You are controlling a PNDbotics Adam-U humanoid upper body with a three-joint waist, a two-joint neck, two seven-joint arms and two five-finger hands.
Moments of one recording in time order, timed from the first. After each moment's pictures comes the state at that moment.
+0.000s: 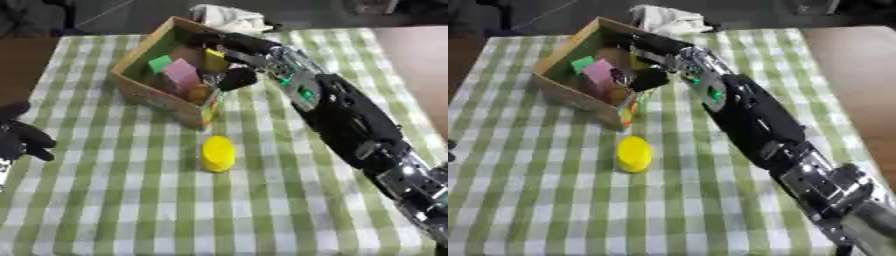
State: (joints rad) left arm -0.14 0.20 -0.12 -1.98 -0.05 -0.05 -0.26; right arm -0.83 -0.42 0.32 -1.21 0.66 -0.30 0.34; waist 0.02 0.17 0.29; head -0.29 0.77
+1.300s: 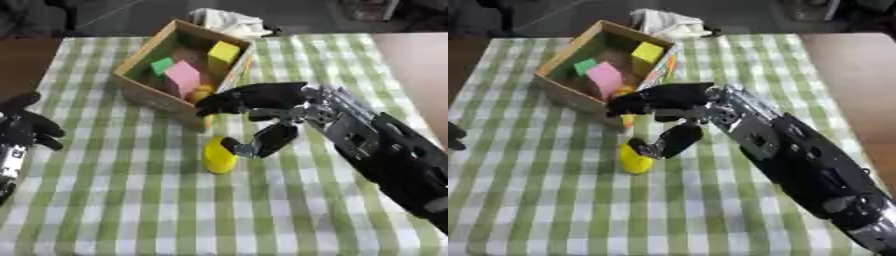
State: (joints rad) left arm -0.13 0.20 -0.09 -1.98 -0.07 -0.06 -0.23; right arm -0.57 -0.55 0.46 -1.62 0.54 -0.37 0.61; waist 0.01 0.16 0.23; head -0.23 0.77
